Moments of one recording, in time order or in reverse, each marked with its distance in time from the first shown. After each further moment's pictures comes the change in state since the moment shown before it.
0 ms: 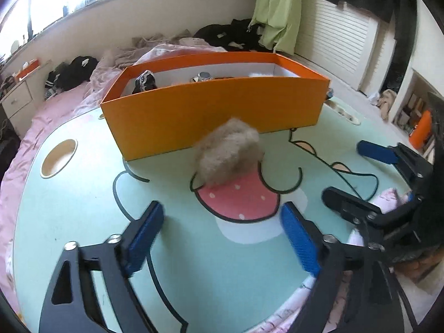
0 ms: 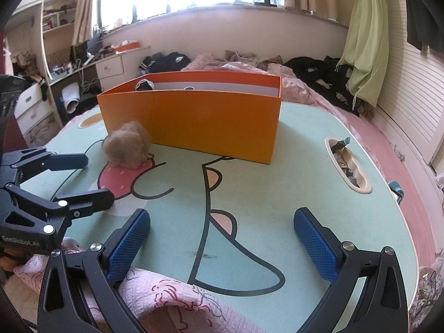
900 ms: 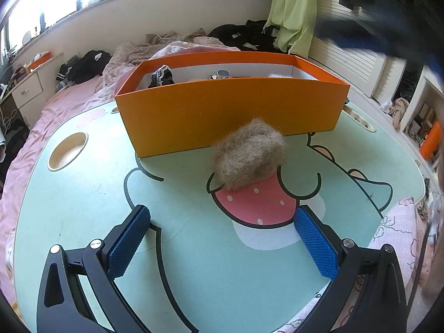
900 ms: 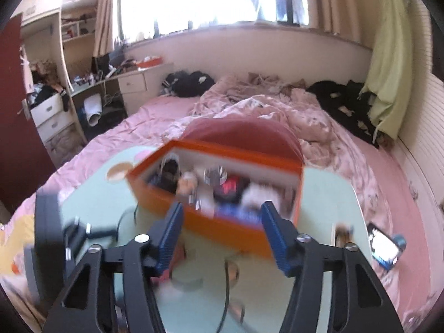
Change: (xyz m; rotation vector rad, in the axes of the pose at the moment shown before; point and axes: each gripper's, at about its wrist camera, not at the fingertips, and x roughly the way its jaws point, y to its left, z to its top) left arm 0.003 0.008 -0.002 -0.037 -0.008 0.036; right arm -0.010 0.013 0.147 0.003 0.018 0.134
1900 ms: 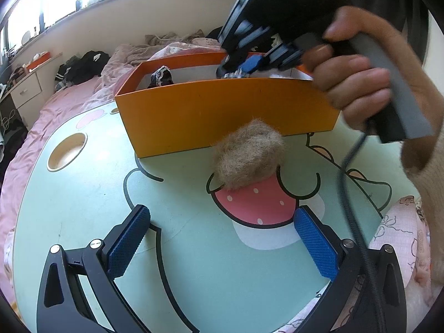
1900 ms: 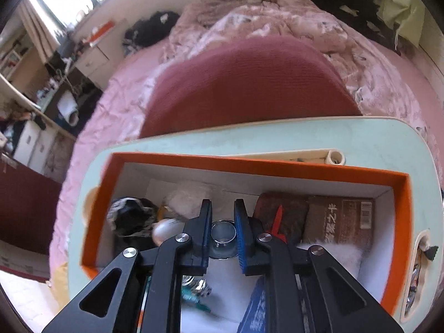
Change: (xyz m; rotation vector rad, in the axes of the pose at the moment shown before) left arm -0.004 0.000 0.000 -0.003 -0.006 -0.009; right arm 0.135 -0.033 0.038 0.340 0.287 0.072
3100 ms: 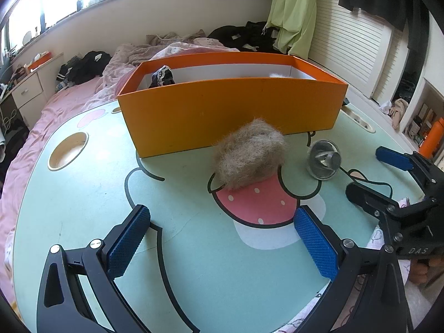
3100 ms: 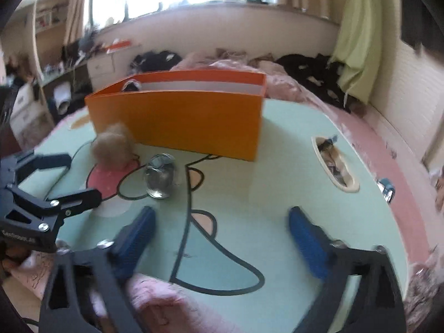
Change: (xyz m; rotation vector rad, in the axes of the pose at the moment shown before) left arm -0.002 0.003 0.000 0.007 0.001 0.006; right arm -0.074 -0.042 -0.215 -0.259 -0.348 -0.264
